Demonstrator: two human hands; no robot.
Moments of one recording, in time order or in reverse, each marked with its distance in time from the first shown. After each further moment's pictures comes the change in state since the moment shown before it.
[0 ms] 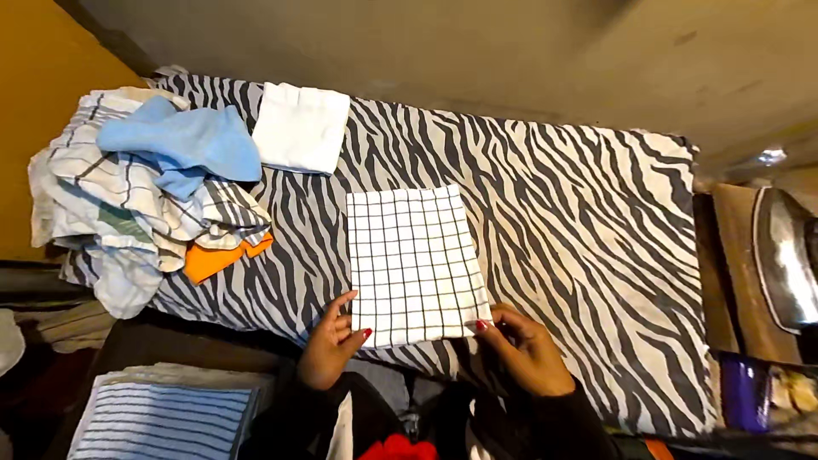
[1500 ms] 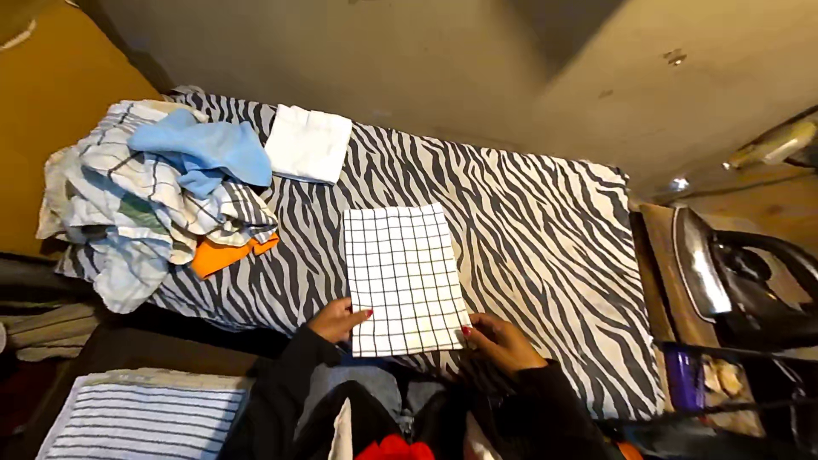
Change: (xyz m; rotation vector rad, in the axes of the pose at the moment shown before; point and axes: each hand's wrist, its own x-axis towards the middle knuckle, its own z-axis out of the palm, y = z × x) left_hand 0.029 0.016 -0.010 0.021 -0.209 -0.231; right_hand 0.000 -0.010 -0.011 -0.086 -0.264 0.462
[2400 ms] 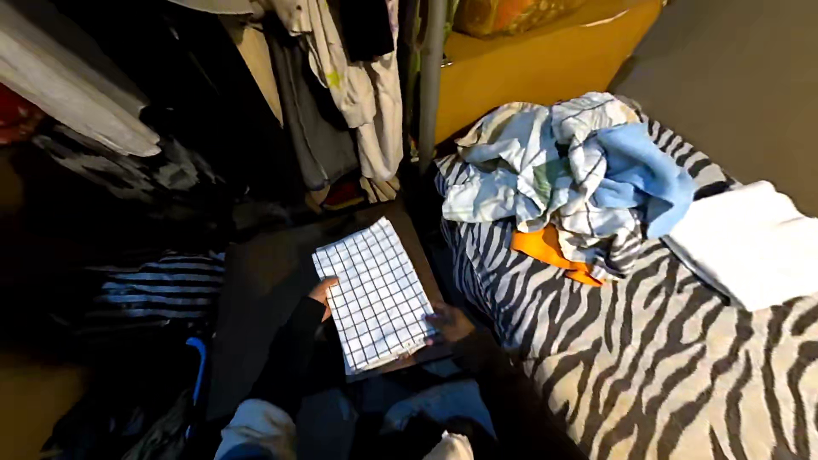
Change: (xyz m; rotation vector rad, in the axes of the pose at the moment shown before) left_hand -0.239 -0.266 -0.157 -1.130 1.324 0.066; right_hand 0.049 -0.125 0.369 -0.310 -1.059 -0.231
